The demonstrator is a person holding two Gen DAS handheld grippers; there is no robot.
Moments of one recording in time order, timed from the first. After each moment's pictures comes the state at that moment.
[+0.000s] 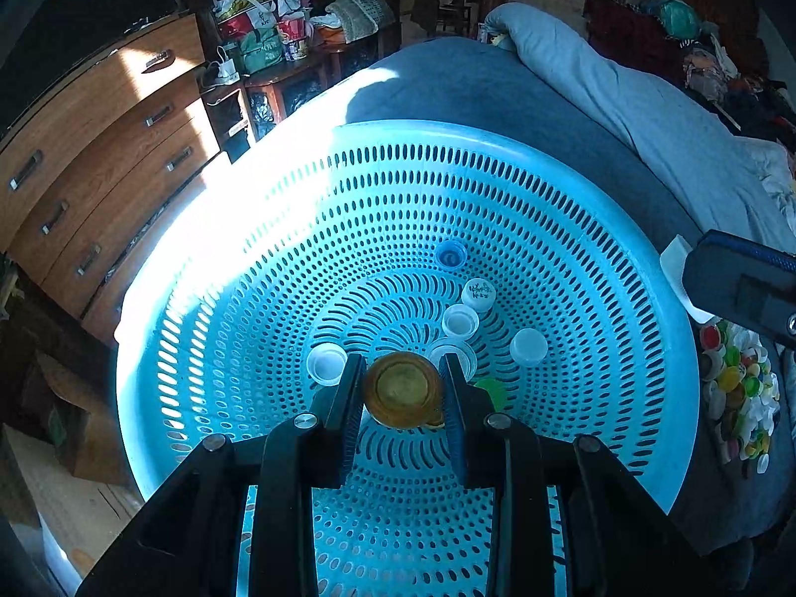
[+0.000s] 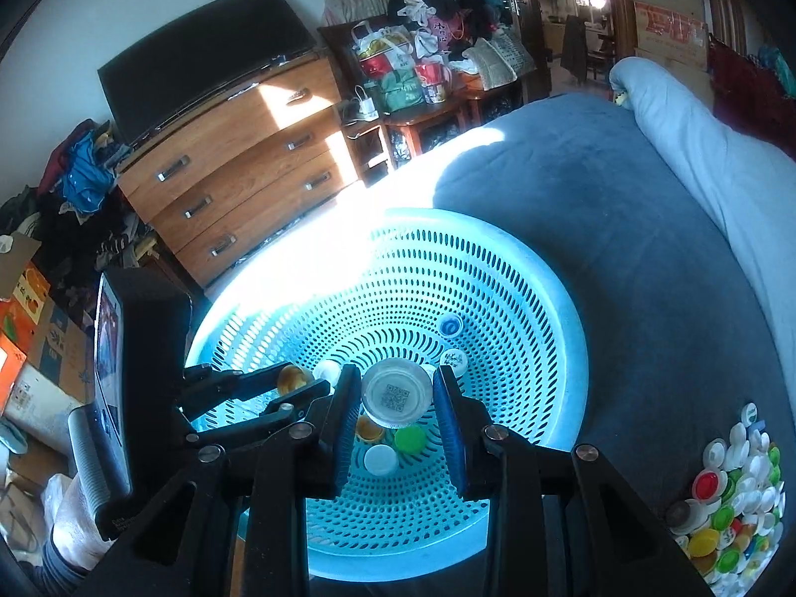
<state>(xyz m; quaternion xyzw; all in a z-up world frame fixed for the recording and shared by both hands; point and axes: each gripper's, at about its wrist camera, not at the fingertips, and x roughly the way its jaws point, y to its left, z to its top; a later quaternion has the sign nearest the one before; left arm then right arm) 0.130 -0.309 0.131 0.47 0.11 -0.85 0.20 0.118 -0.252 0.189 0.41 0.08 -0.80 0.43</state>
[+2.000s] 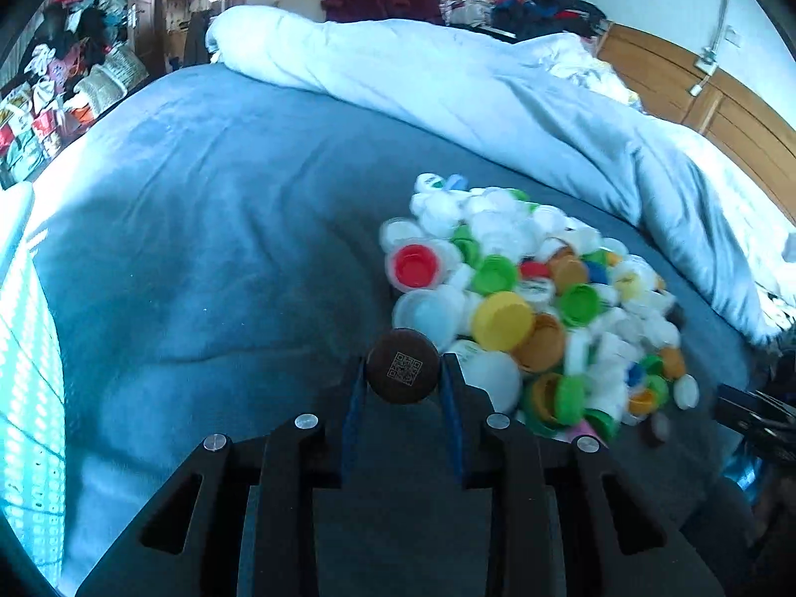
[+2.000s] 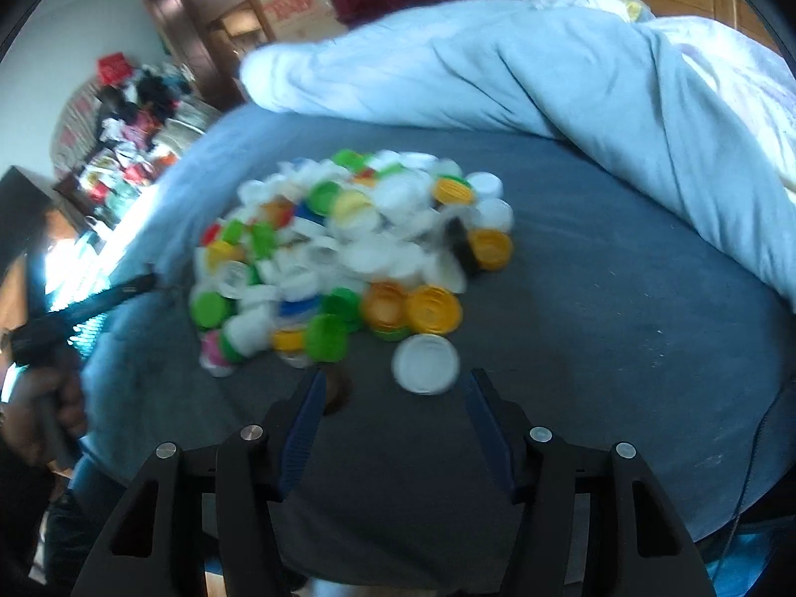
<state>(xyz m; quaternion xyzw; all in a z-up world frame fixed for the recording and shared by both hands) 0.027 -0.053 0.062 0.44 0.03 -0.89 -0.10 0.176 0.225 0.035 0.46 -0.11 -0.88 0.09</state>
